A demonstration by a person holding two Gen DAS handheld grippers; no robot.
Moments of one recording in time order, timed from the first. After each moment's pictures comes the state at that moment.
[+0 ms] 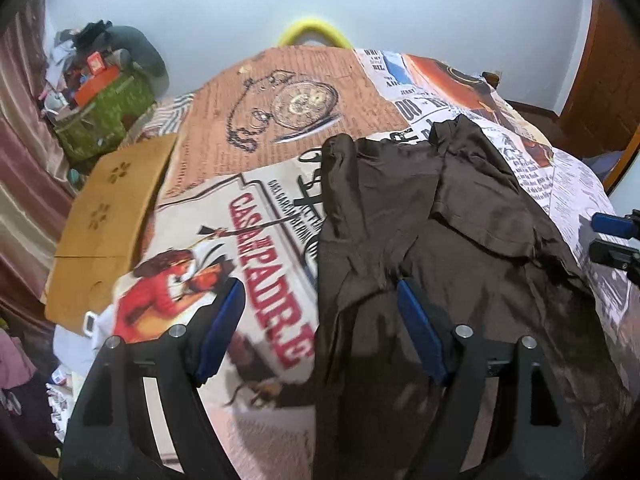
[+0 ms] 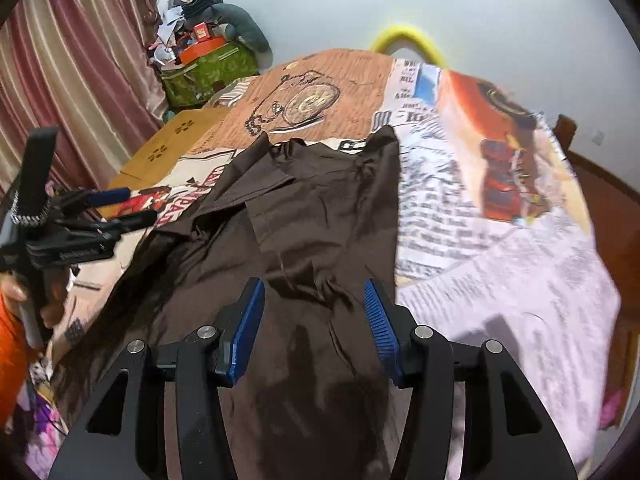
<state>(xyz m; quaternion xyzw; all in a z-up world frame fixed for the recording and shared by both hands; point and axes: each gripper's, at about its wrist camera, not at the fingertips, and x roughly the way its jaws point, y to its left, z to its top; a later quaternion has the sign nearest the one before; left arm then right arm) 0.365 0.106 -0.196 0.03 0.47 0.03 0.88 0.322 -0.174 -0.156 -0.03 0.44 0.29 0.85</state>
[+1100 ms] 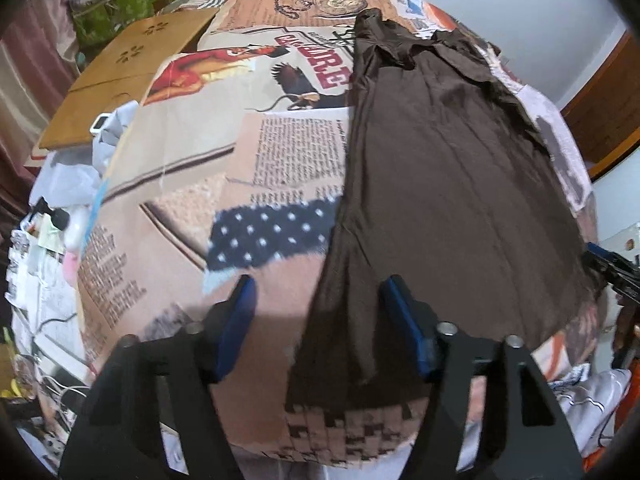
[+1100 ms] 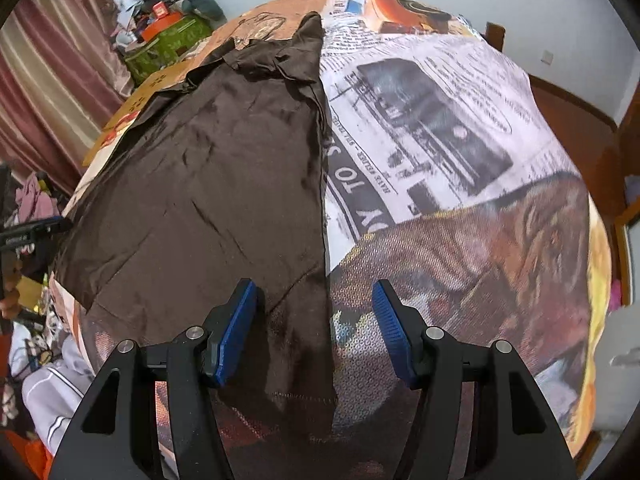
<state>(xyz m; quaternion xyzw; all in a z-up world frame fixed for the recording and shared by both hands) 0.147 0.141 -0.238 -0.10 0.56 0.02 0.82 0.174 -0.259 -0.223 0.02 0.51 0.22 0.83</state>
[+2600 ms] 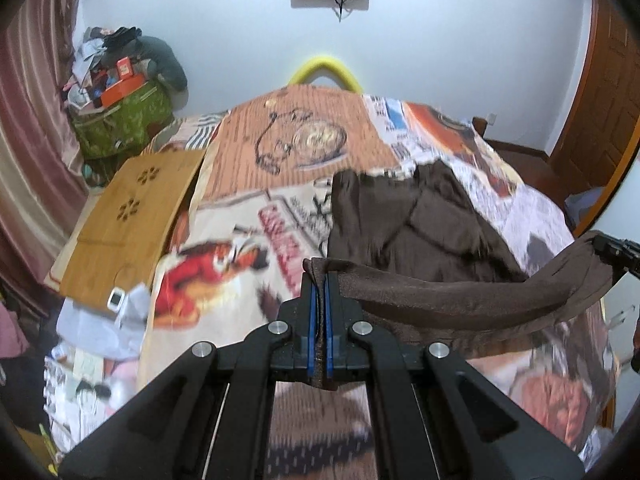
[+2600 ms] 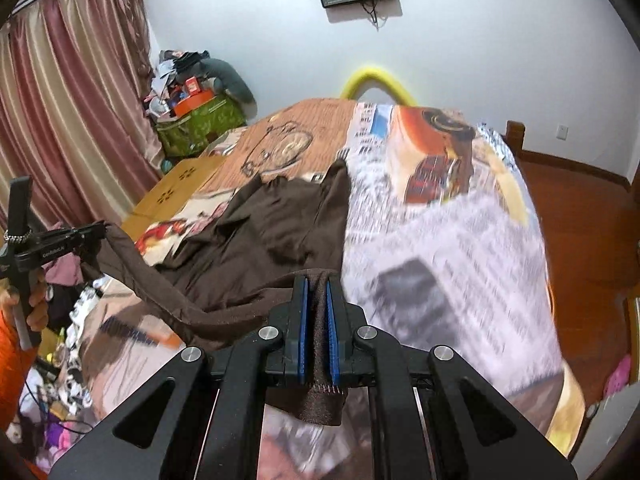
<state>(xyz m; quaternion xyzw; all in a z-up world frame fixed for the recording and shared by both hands) 0.290 0.123 -0.124 -0.01 0.41 0.04 0.91 0.265 -0.245 -0.123 0.03 0.37 0.26 0.89</state>
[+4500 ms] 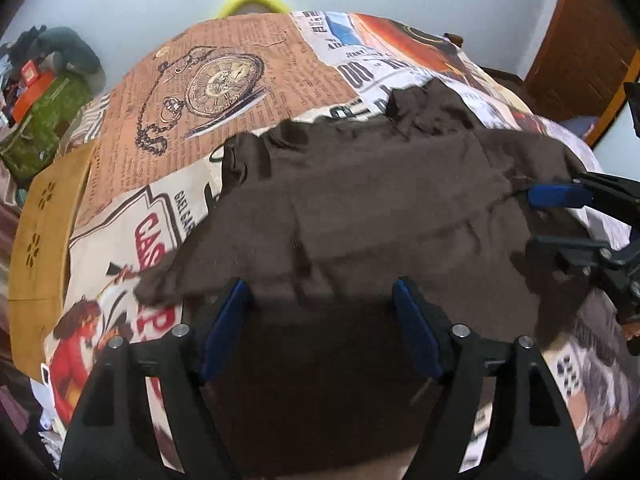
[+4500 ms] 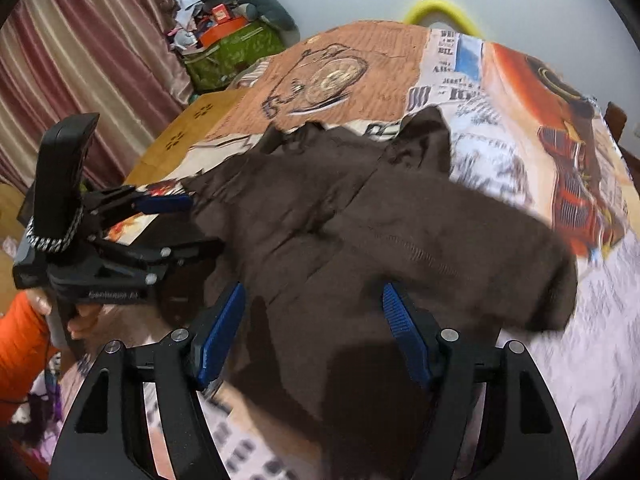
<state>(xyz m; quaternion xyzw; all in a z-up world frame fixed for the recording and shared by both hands) 0.465 0.071 -0.259 0.03 0.52 -0.06 0.85 0.409 -0.142 -0.203 -0.01 0.47 0.35 0.81</state>
